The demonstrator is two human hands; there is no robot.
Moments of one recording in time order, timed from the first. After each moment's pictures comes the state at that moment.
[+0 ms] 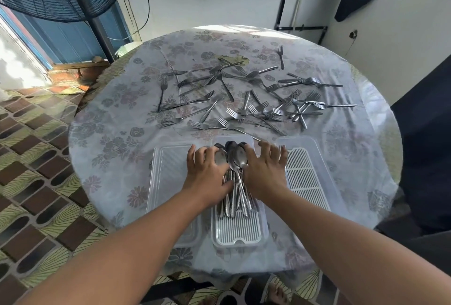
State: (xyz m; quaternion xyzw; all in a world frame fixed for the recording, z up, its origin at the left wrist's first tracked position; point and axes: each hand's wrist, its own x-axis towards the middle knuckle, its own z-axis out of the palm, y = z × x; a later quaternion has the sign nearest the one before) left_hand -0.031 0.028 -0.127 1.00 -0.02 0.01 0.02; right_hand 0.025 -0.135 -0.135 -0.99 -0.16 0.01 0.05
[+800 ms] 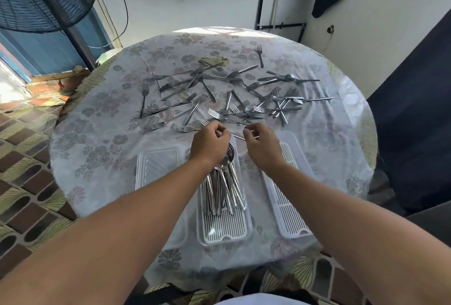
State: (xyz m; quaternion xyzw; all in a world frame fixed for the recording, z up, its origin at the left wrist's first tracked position) left_hand 0.034 -0.013 -0.072 0.88 0.15 0.07 0.44; right_hand 0.069 -0.161 -0.100 -0.88 -0.01 0.01 0.47
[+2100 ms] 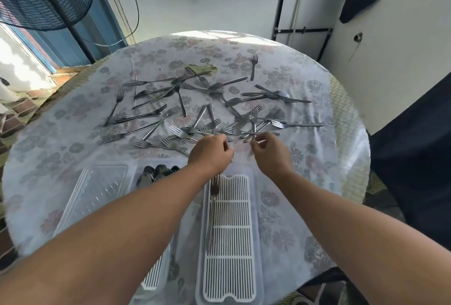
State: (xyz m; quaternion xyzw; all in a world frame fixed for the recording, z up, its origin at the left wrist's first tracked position) left_hand 0.156 -0.146 -0.096 0.97 0.14 -0.02 0.21; right_hand 0.217 -0.308 -0.130 -0.91 -0.04 0.06 0.40
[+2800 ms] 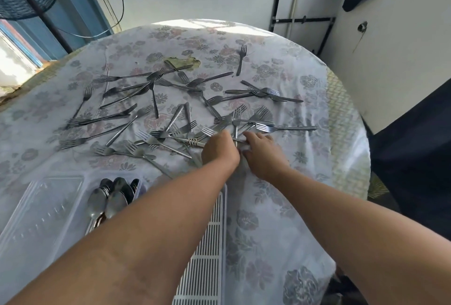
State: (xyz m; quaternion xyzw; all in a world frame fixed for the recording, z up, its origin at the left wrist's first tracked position) left_hand 0.262 -0.221 -0.153 0.94 0.27 0.00 0.21; right_hand 0.296 -0.343 -0.169 -0.95 -0.23 0.11 0.18
